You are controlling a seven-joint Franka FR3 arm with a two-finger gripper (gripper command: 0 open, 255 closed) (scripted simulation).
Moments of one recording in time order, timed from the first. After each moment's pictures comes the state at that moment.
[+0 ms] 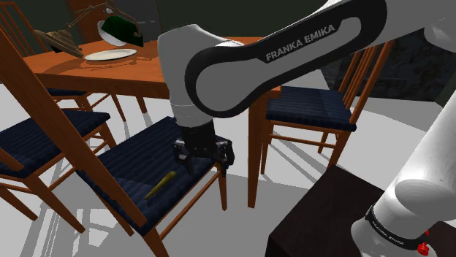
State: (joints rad) arm -0.08 0.04 0.82 -1.95 0.07 1.90 1.62
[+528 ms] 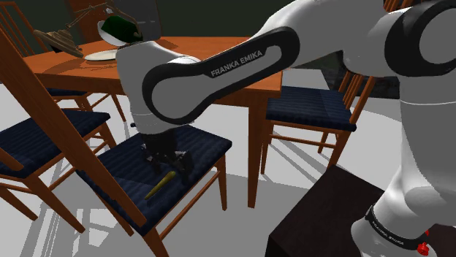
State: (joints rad) arm 0.09 0.43 0.76 -1.60 -0.18 1.88 2.00
